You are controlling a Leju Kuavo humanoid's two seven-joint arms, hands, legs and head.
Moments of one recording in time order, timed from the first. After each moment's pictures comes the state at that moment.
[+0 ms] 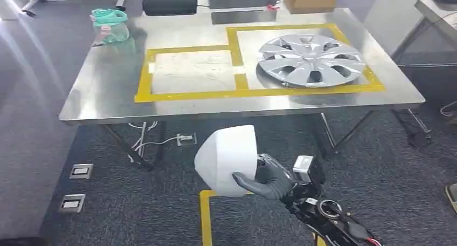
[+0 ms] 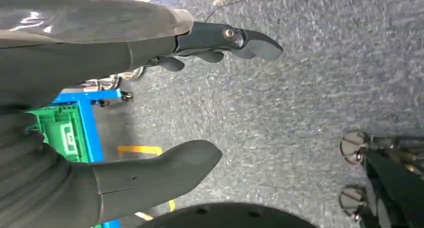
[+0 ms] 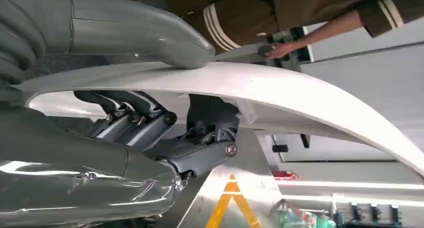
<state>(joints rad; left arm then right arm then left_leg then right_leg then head) -0.09 0.06 -0.81 -0.20 0.84 0.12 0.10 -0.24 -0.01 0.76 -1.44 -0.43 0.23 -0.45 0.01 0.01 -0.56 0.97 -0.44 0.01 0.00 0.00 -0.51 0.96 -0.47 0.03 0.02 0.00</state>
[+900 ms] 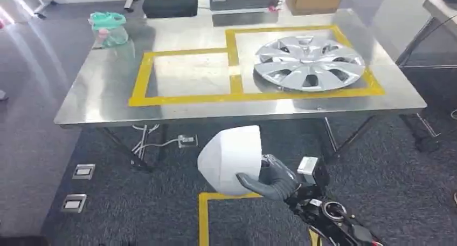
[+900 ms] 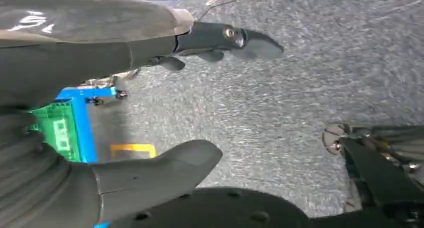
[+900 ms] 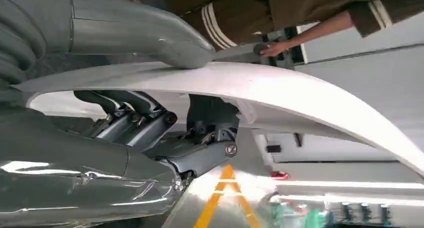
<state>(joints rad) -0.09 0.06 -0.82 -0.20 0.84 0.12 0.10 -0.23 -0.01 0.76 -1.44 -0.42 0.23 -0.45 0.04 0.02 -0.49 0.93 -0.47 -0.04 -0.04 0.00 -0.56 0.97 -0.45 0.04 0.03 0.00</state>
